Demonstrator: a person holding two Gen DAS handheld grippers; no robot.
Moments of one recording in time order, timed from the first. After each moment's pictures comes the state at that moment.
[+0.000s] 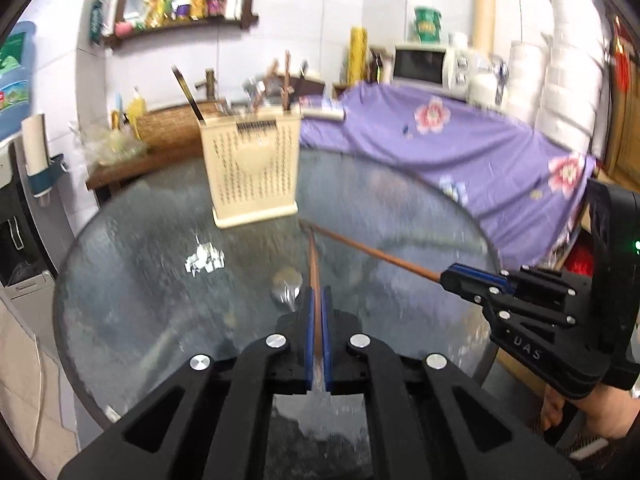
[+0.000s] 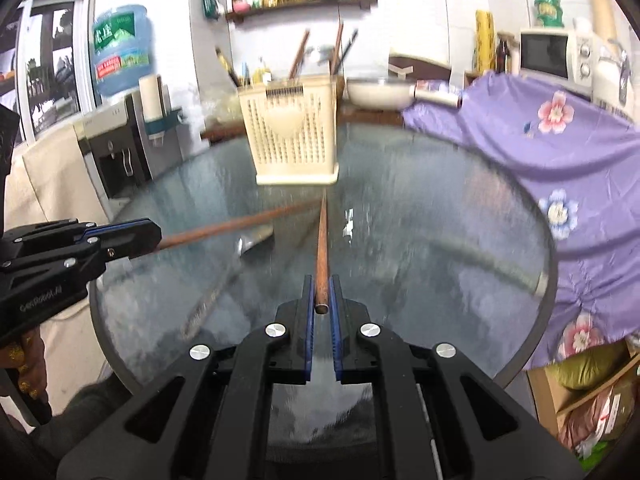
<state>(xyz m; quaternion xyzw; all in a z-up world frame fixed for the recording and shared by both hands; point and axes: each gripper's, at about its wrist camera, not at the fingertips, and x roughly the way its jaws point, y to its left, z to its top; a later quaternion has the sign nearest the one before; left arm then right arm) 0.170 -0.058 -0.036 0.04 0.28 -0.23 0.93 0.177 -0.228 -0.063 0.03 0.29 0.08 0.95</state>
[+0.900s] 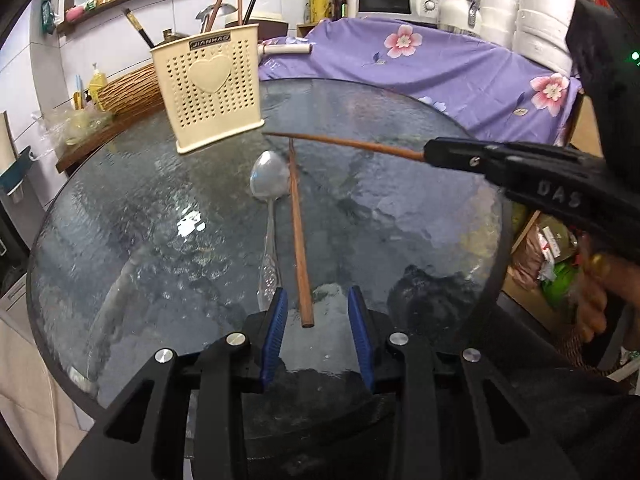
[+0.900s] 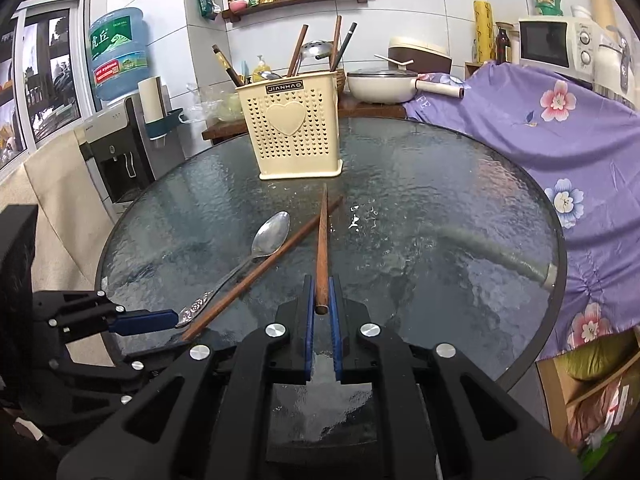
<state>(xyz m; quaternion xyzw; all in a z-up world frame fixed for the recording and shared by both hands) 0.159 -0.070 -0.112 0.12 0.37 -0.27 0.88 0.184 -0.228 -0.073 0.05 0.31 0.08 0.95</state>
